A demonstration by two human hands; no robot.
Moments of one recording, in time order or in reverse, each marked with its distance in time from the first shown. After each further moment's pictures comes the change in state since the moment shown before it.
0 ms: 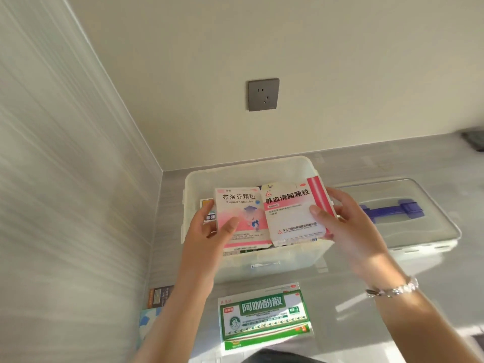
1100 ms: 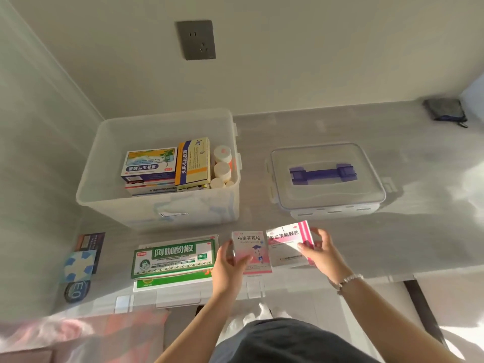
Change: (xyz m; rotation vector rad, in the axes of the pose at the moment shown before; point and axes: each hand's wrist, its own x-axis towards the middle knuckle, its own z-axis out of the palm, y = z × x) left_hand -0.085 -0.202 0.201 0.335 0.097 -0.327; right_hand -0.008 0.221 -0.188 -0.175 -0.060 0.390
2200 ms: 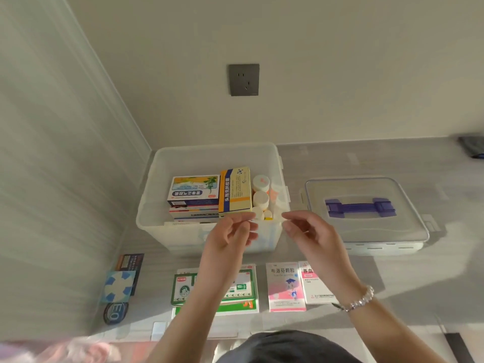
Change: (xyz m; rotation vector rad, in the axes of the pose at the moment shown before) left_hand -0.028 0.135 -0.128 -0.167 -0.057 0.483; right_hand -0.081 -0.173 0.087 -0.014 -0.025 -0.612
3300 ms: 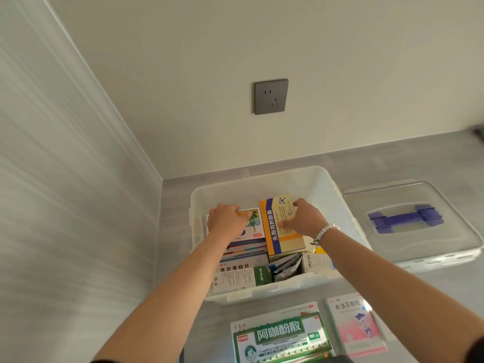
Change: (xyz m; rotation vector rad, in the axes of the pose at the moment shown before) left_hand 0.229 -0.069 -0.101 0.920 -0.196 -0.158; right_hand 0.181 0.019 0.127 -0.582 -0.118 0.510
